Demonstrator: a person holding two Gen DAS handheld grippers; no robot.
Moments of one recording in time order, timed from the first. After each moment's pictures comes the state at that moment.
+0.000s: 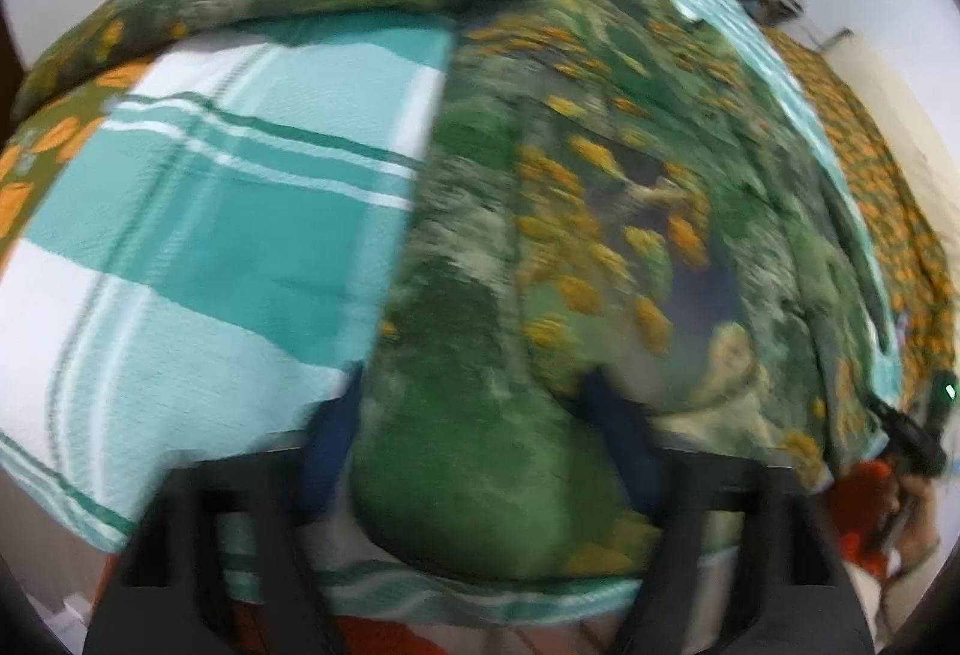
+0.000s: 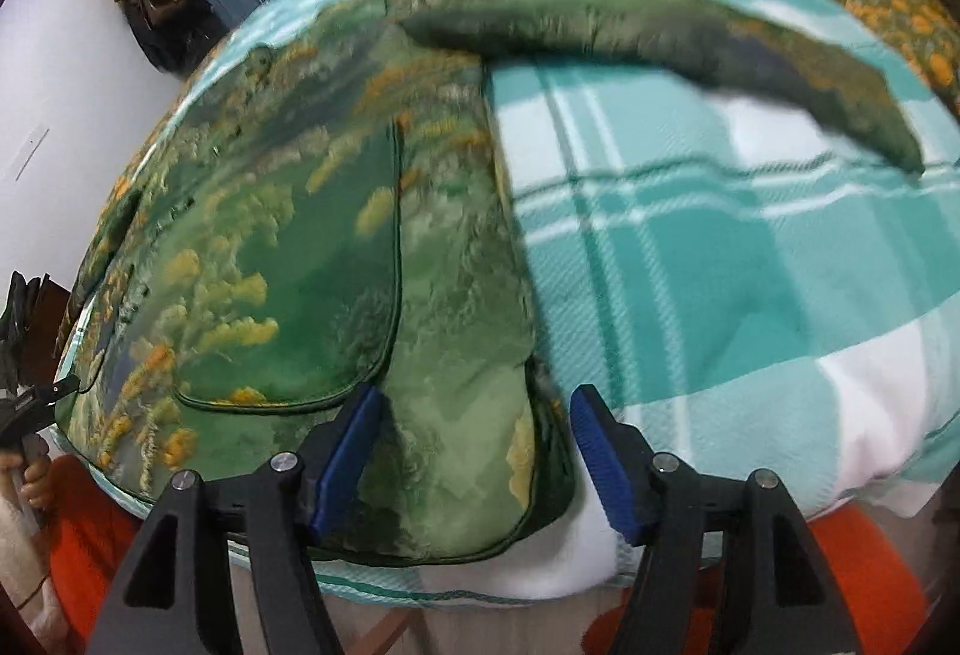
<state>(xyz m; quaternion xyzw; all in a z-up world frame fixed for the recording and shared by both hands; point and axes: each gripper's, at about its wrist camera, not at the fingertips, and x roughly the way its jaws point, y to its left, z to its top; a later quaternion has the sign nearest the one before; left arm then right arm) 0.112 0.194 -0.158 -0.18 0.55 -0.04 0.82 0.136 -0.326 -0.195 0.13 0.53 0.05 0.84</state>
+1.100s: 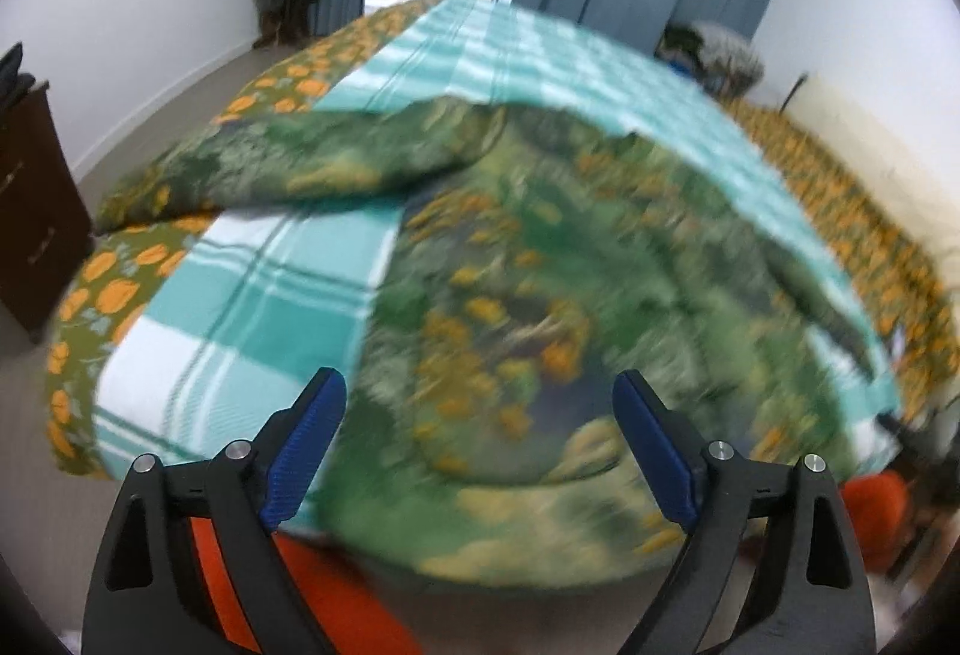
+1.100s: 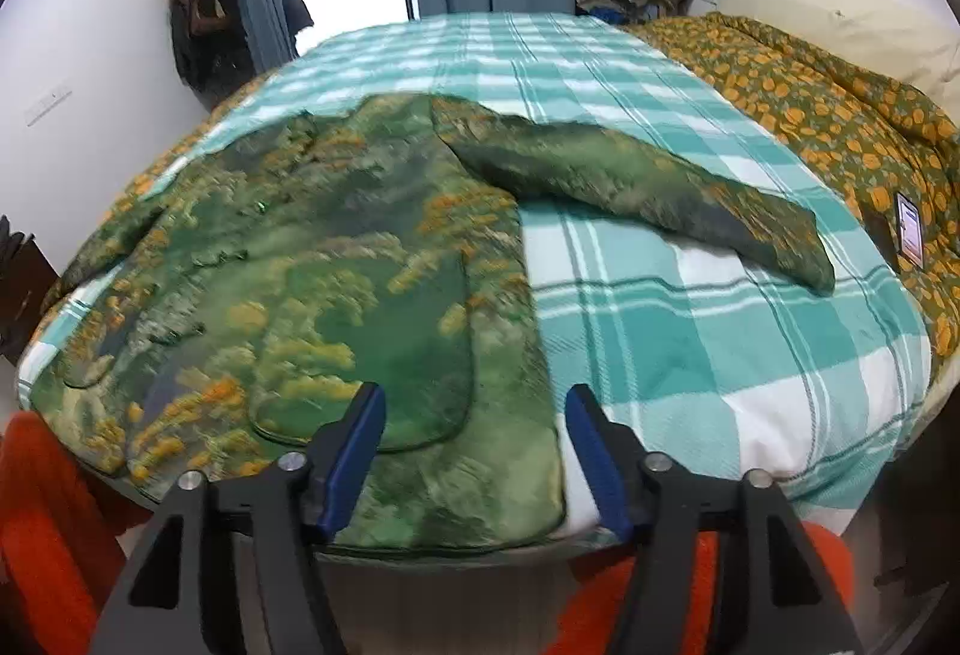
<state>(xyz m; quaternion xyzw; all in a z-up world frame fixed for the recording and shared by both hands) 0.082 0.158 -0.059 -0.14 0.40 0.00 0.91 0.083 -0.282 -0.112 0.03 0.40 0.02 0.91</state>
